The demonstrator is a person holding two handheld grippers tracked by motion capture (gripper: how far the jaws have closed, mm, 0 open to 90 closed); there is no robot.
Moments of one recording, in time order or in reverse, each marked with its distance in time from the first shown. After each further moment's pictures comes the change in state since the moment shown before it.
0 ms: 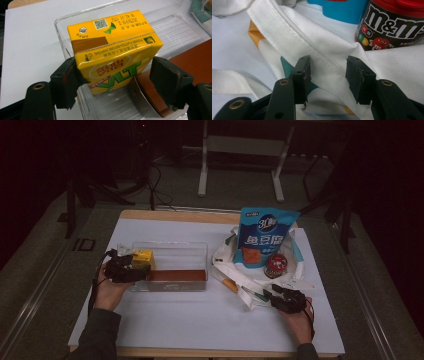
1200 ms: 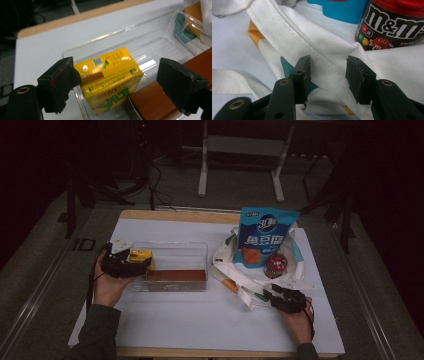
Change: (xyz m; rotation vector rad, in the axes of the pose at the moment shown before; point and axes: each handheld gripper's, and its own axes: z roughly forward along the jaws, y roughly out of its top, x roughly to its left) left arm -0.002 0.020 -0.022 -0.148 -0.024 0.051; right arm 0.000 0.000 0.000 0.004 0.001 0.002
